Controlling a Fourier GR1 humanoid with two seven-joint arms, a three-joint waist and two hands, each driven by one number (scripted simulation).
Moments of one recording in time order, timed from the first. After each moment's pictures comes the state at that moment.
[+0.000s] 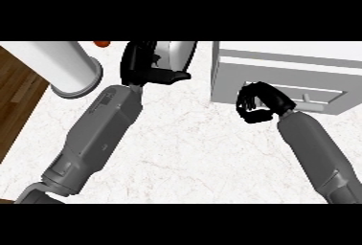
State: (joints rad) left arm -0.95 0.12 -0.23 -0.65 0.66 0.13 -0.51; right arm -0.70 -0.30 0.18 -0.68 0.50 0.19 -0.35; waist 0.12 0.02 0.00
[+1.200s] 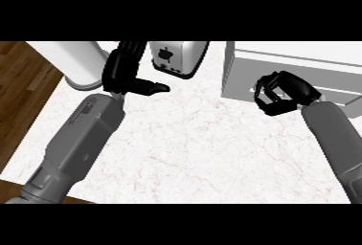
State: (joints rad) left arm -0.83 0.20 -0.24 -0.77 0.68 -0.01 -0.47; right arm -0.75 -0.38 0.03 -0.59 0.31 0.44 -0.43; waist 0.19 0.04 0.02
